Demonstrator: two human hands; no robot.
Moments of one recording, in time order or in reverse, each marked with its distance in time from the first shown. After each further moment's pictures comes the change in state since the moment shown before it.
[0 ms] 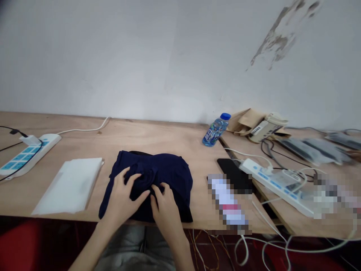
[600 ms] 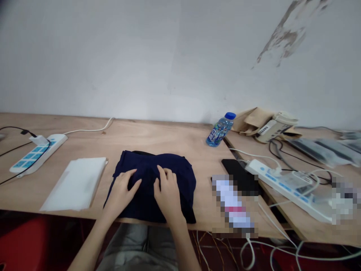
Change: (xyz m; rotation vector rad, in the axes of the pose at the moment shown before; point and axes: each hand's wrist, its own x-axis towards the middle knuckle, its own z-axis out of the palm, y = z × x) left_hand 0.012 -0.021 -0.007 -0.162 -0.066 -0.084; right_hand 0.045 -0.004 -0.004 0.072 0.162 -0.025
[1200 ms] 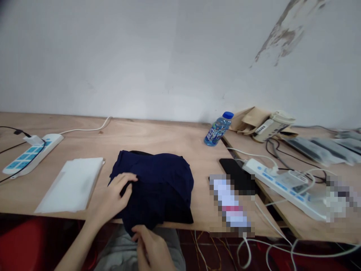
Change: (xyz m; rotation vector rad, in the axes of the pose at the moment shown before) left_hand -0.002 0.000 -0.019 -0.047 -0.191 0.109; right_hand -0.113 -0.036 -0.017 0.487 -0.467 0.053
